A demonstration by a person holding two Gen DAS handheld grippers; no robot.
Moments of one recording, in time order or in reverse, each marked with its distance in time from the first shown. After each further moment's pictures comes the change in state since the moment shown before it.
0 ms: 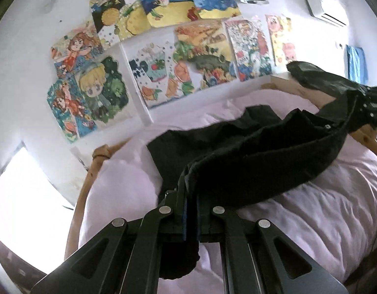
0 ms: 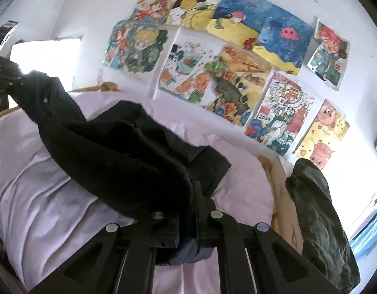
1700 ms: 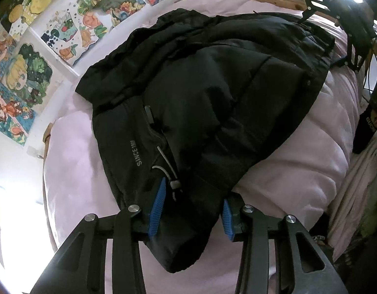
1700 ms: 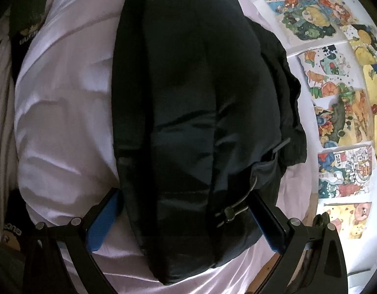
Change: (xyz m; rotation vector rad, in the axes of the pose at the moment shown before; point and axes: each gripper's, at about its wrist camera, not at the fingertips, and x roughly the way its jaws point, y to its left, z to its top) left arm 0.019 -0.060 -0.189 0.436 0.342 -0.254; right arm 0.007 0.144 -0.199 -0.874 0.377 0.209
